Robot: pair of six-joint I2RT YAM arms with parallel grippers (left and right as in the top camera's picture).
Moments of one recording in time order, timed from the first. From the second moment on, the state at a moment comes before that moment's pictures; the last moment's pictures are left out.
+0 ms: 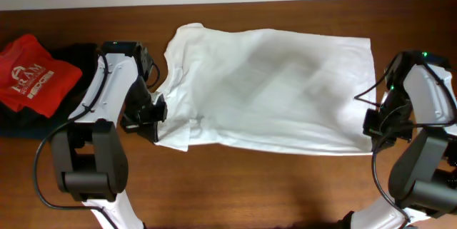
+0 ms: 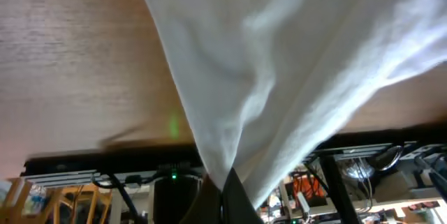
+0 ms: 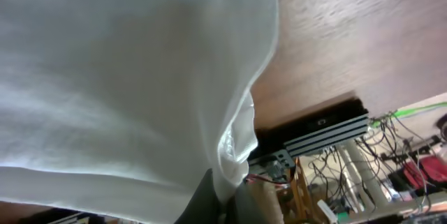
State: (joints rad) left arm -0.06 1.99 1.59 -1.66 0.16 -0.07; right arm -0.34 1.83 1.41 -1.60 0.08 0.18
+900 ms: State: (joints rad) left arm -0.11 2.06 1.58 -0.67 0.16 -0.16; right arm -0.34 1.83 1.34 -0.78 0.08 0.18
